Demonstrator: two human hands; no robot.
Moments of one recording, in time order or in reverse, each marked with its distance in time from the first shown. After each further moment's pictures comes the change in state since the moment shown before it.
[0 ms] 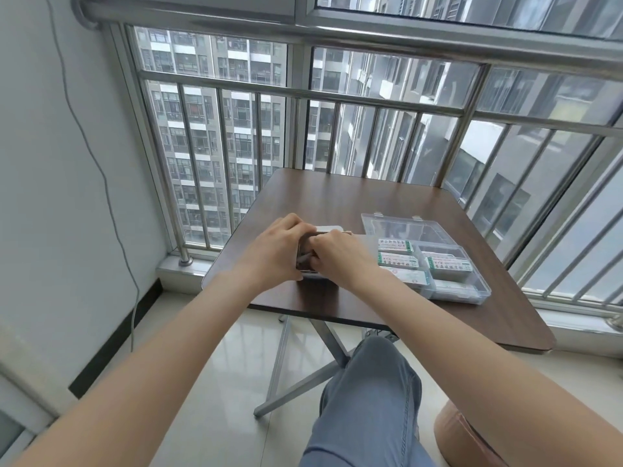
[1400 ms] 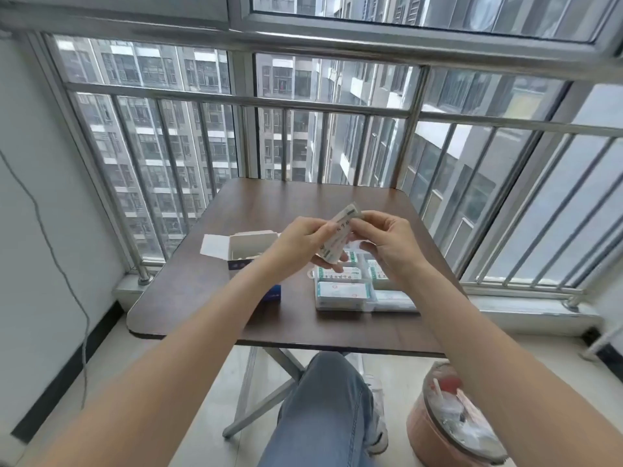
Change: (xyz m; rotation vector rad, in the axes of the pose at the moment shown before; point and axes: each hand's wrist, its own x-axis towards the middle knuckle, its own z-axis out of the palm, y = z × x) left_hand 0.088 0.108 0.029 -0.984 -0.192 -0.171; right_hand -0.057 0.139 -0.038 1.544 0.370 0.468
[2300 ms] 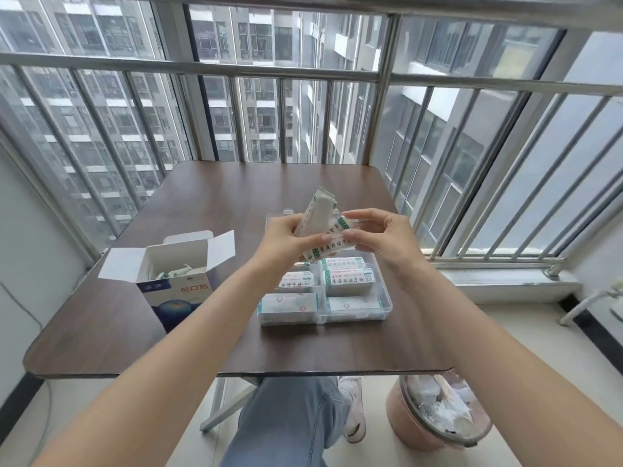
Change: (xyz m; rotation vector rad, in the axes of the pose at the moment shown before) left_hand 0.082 -0.029 0.061 -0.199 0.136 -0.138; right_hand 0.039 0.024 -0.093 -0.144 0.068 0.071
